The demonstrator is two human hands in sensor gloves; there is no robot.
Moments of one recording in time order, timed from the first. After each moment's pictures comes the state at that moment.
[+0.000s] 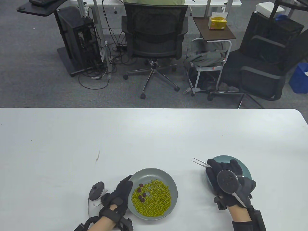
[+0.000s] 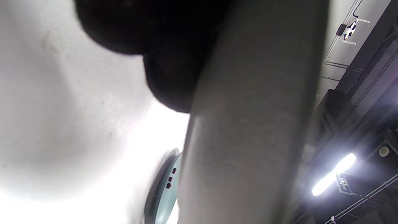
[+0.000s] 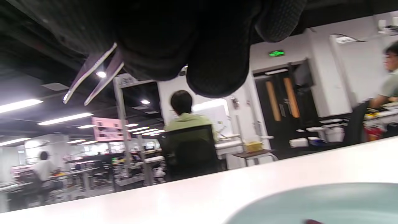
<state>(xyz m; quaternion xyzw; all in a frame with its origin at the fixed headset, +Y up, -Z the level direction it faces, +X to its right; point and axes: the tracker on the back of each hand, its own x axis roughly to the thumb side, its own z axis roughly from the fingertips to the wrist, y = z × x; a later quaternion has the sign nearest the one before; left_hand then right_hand) -0.181 -0.808 -0.284 -0.22 -0.06 0.75 0.62 0.211 -0.697 -0.313 0.03 -0.21 0.97 0.12</state>
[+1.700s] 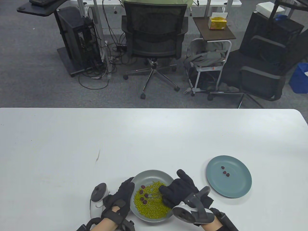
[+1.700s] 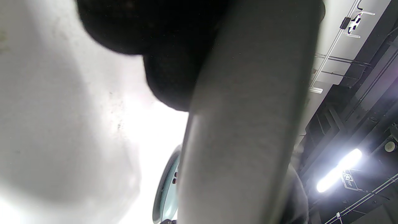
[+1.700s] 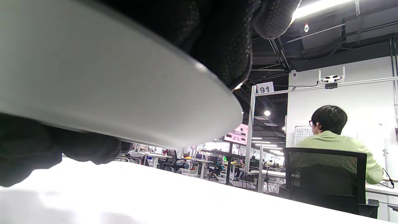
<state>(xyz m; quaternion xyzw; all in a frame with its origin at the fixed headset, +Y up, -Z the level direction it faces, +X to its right) -0.174 -0.810 -0.283 -0.22 -0.06 0.74 0.64 0.088 -0.706 -0.258 0.32 -0.25 0.91 0.05</state>
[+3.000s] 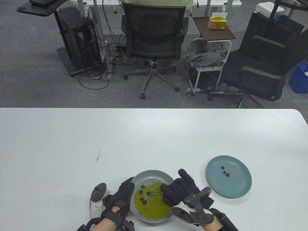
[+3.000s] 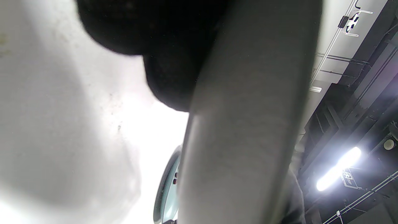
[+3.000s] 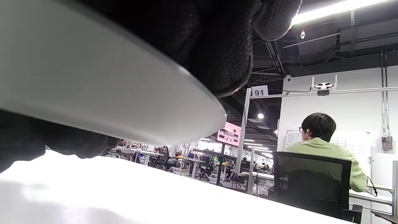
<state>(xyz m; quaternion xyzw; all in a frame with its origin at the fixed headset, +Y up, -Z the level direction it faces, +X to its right) -0.174 -0.810 -0.283 -0.22 -0.07 0.73 0.64 0.088 -0.706 -0.258 0.31 -0.26 0.92 0.02</state>
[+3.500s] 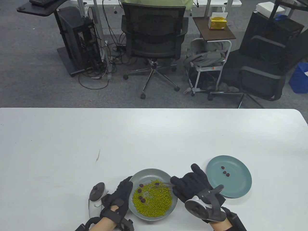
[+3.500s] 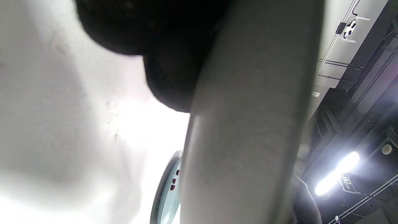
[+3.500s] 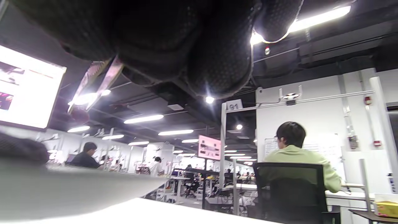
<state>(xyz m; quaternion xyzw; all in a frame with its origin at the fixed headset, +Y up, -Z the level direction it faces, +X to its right) -0.179 -0.811 -0.285 -0.21 -0.06 0.74 0.64 0.132 -0.674 -0.262 0.24 -0.29 0.92 0.08</state>
